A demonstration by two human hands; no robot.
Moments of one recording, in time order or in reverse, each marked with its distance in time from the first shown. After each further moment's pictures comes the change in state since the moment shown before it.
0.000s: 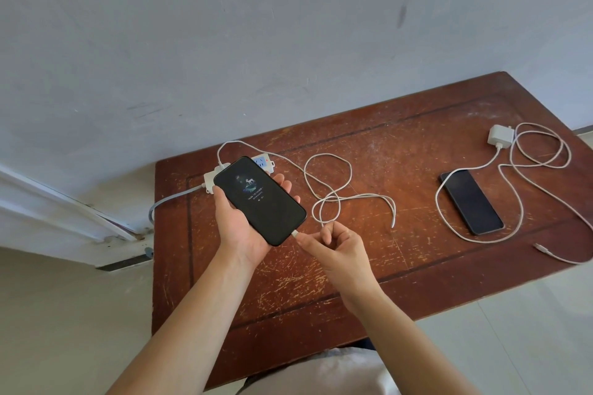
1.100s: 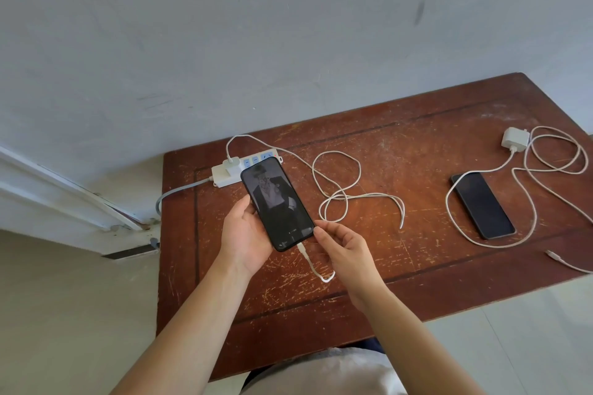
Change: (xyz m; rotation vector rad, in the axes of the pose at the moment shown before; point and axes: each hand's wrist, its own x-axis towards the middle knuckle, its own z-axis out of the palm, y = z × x) left_hand -0.007 0.000 -0.031 0.217 0.140 0.013; right_hand 0.019 0.026 -0.006 -0.033 0.011 0.130
